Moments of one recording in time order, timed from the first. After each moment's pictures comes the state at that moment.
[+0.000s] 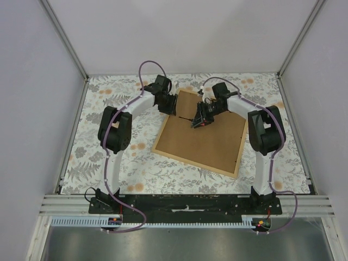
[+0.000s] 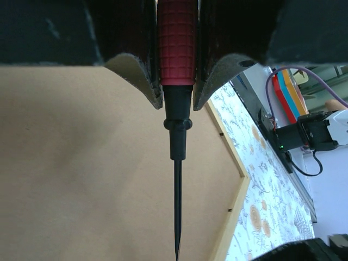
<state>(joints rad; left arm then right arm) -0.42 2.19 1.77 -0.56 0.25 -0.13 0.30 2.08 1.50 -0.58 -0.85 0.17</state>
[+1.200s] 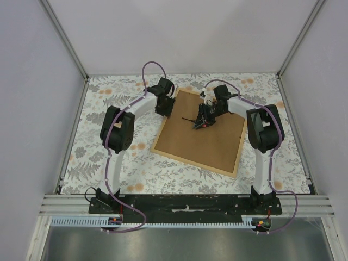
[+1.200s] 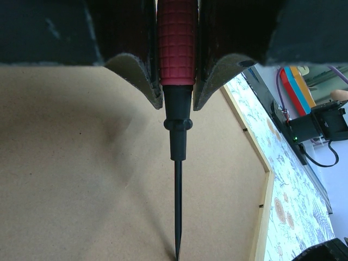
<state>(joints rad) -0.45 2.23 1.77 -0.63 0.00 -0.09 0.27 2.13 1.48 -0.54 -0.81 0.15</state>
